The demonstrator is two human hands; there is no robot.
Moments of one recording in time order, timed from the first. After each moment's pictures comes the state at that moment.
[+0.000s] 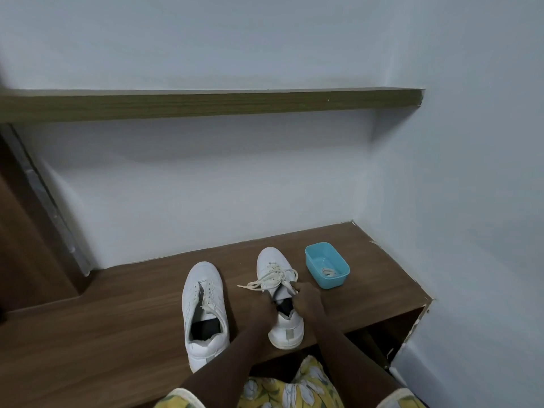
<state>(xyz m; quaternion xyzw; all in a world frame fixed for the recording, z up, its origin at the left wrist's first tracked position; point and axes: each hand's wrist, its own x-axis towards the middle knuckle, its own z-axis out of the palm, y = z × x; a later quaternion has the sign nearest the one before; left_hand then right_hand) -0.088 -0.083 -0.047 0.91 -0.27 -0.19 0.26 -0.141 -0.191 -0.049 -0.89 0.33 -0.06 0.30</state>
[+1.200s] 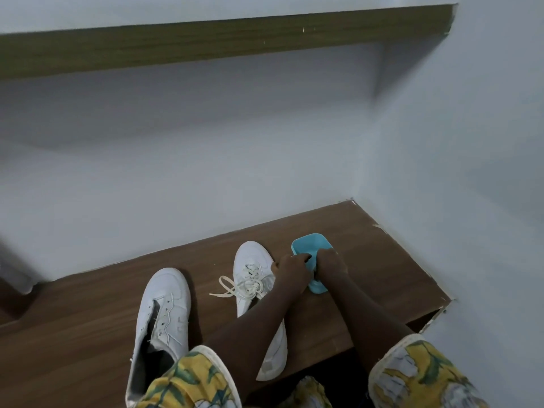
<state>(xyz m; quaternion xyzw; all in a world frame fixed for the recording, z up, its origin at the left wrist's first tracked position) -0.058 -0.250 -0.047 0.89 -0.36 -0.18 0.21 -0.101 -0.349 -0.071 -0.91 0.38 0.04 0.13</state>
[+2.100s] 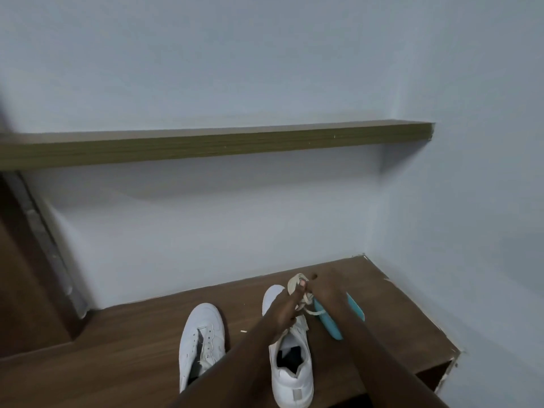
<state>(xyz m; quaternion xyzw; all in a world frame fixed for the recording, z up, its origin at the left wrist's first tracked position) -0.051 -0.140 0.024 0.77 -0.33 -0.26 0.48 -0.112 -0.237 0.084 -0.85 0.39 -0.13 0.33</state>
